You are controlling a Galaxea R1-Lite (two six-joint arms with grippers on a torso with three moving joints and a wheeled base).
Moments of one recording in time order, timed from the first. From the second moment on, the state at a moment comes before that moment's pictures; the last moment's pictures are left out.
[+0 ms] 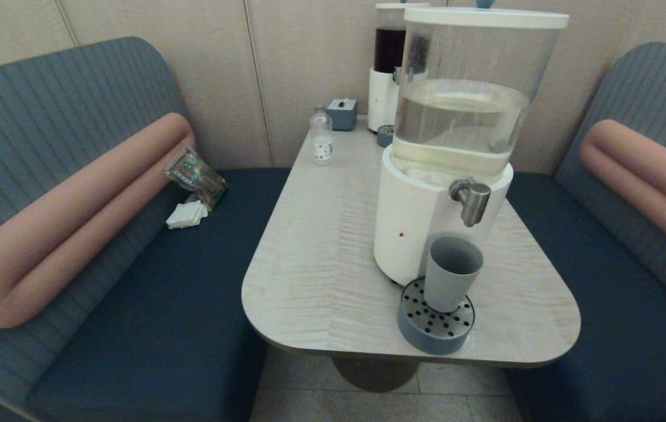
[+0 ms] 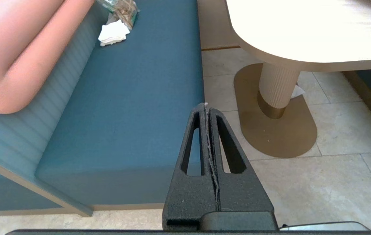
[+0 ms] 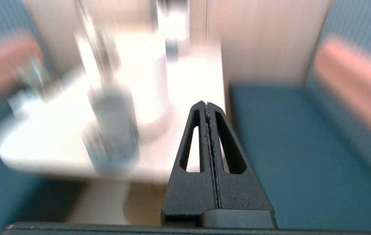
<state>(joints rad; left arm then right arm) -0.01 0.00 -0.02 0.06 -0.03 0.09 0.01 0.15 -0.71 0.28 -0.02 0.06</state>
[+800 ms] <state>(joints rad) -0.01 0.00 -0.02 0.06 -0.03 0.09 0.10 1.35 -1.86 0.92 0.04 0.01</state>
